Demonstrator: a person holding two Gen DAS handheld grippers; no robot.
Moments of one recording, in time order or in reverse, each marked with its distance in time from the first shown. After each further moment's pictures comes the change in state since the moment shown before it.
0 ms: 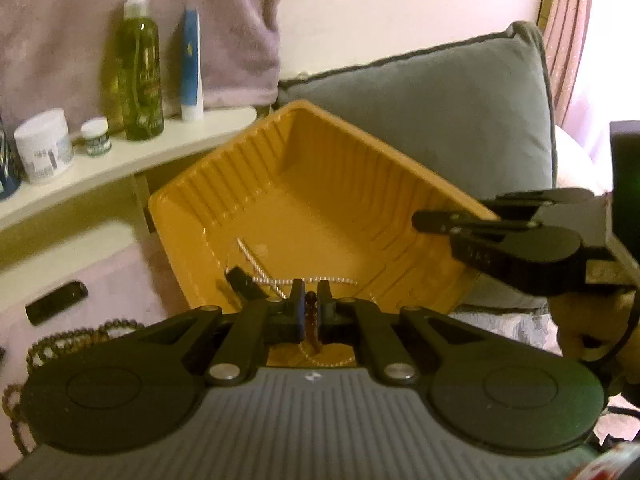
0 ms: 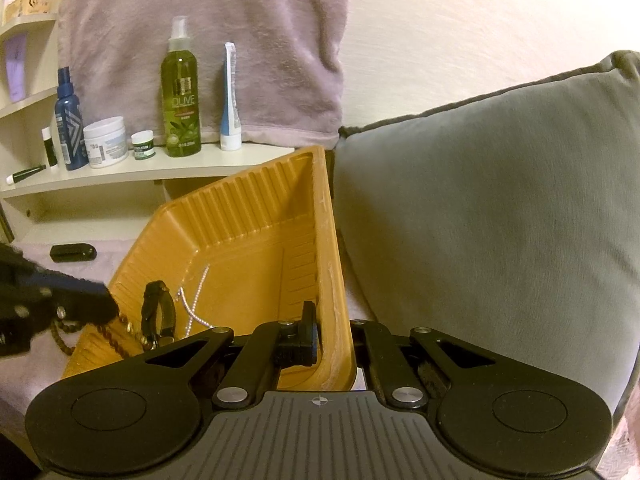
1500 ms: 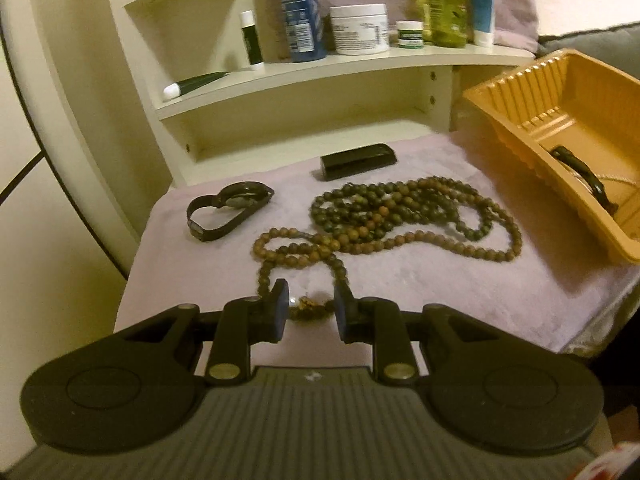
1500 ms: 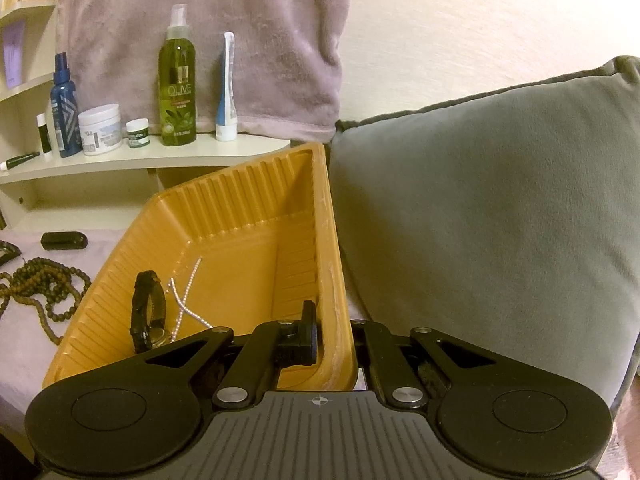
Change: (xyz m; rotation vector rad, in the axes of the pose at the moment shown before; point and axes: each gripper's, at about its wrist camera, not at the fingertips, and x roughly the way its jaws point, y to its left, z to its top) left arm -0.052 0.128 -0.122 -0.183 0.021 0.600; right arm 0.009 -0.001 -0.001 -0.032 0.015 -0.017
